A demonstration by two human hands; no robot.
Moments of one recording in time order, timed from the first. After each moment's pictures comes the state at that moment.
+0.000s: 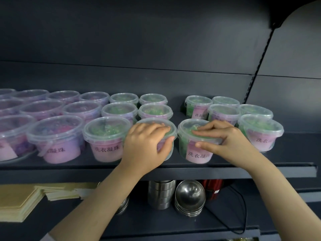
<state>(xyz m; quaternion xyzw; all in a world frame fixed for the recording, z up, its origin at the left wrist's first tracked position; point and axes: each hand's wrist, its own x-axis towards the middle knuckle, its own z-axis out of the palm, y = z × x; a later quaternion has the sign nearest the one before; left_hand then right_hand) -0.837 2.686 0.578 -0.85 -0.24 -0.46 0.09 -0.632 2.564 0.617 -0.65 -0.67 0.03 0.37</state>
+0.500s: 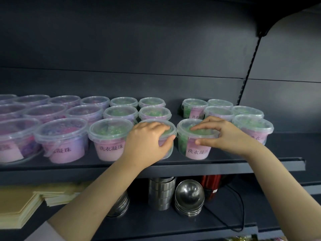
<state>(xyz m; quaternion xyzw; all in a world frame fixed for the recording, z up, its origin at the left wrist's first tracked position) -0.847 2.680 0.596 -0.89 -0.26 -0.38 0.05 -0.625 2.566 0.627 -0.66 -0.66 0.11 0.33</state>
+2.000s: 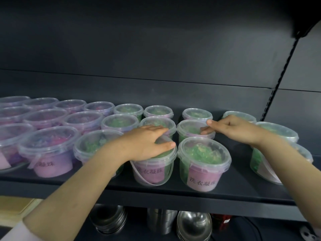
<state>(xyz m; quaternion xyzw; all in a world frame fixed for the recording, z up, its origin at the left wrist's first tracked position) -0.822 2.732 0.641 -0.93 -0.36 -0.05 -0.10 -0.540 2.654 0.659 -0.66 -0.67 0.24 0.26</state>
